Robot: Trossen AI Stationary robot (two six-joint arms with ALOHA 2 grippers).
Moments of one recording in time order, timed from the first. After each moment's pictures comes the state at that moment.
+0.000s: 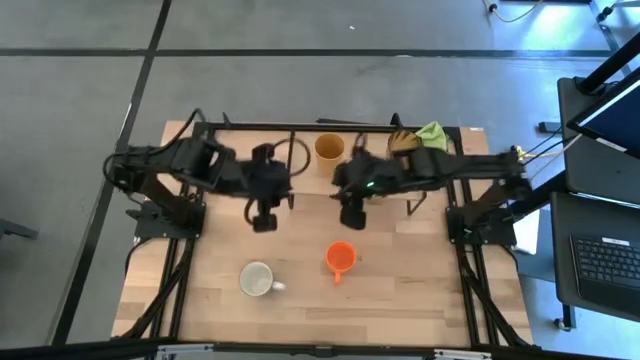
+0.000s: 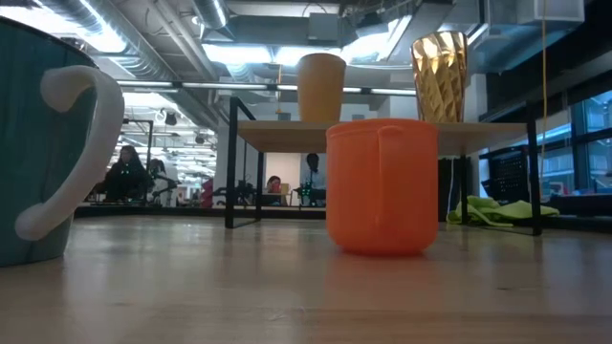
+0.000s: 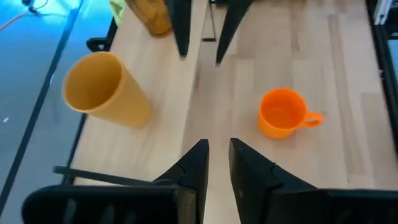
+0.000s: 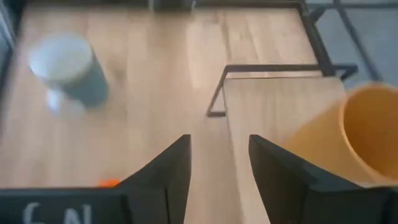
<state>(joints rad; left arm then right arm) -0.22 1.57 2.04 -1.35 -0.36 -0.18 0.12 1.68 1.87 -0.99 0.23 0.12</state>
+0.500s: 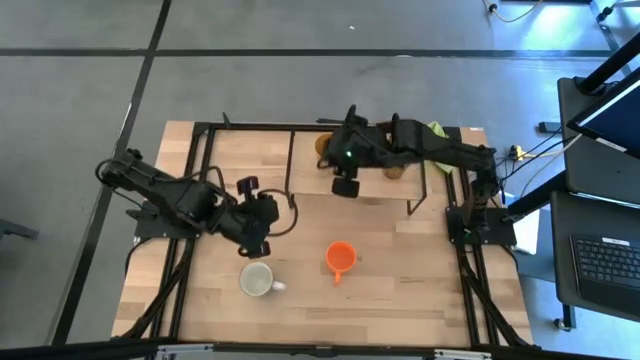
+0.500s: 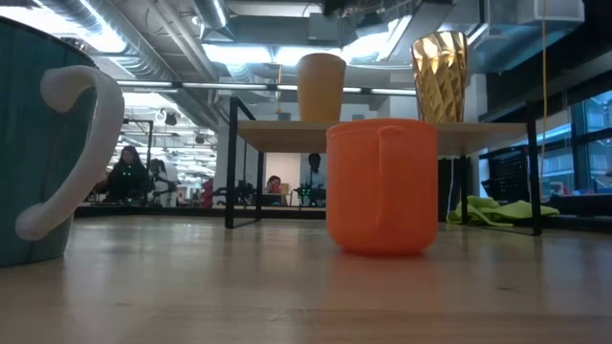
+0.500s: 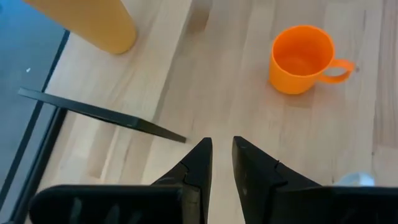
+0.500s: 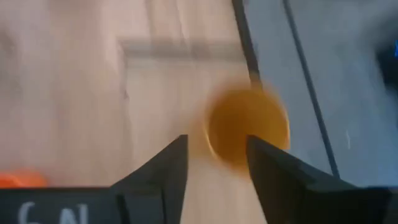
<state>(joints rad) -0.43 1.45 1.59 -1.26 -0.54 -0.52 -0.02 1.91 2.29 -1.32 0.36 -0.08</state>
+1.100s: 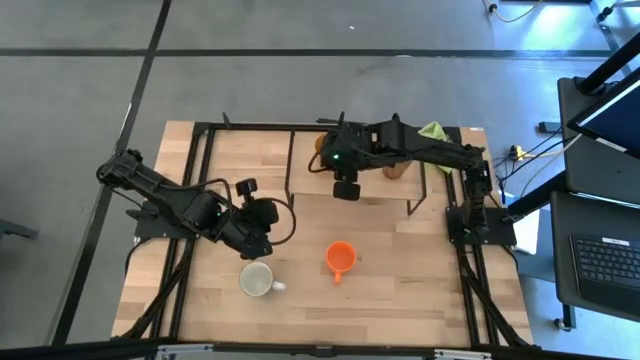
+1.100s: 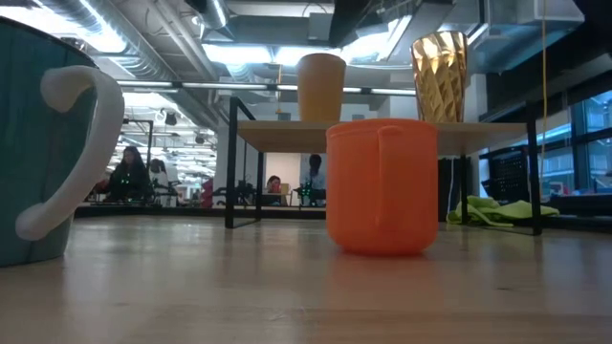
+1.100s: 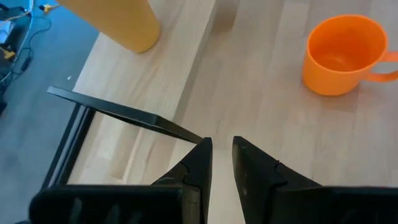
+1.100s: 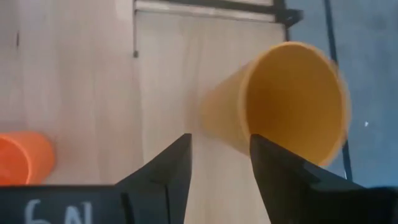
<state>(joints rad) -0.46 1.42 1.44 -1.19 -0.68 -0.54 -0.06 1.95 2.25 -1.40 0.30 -0.09</state>
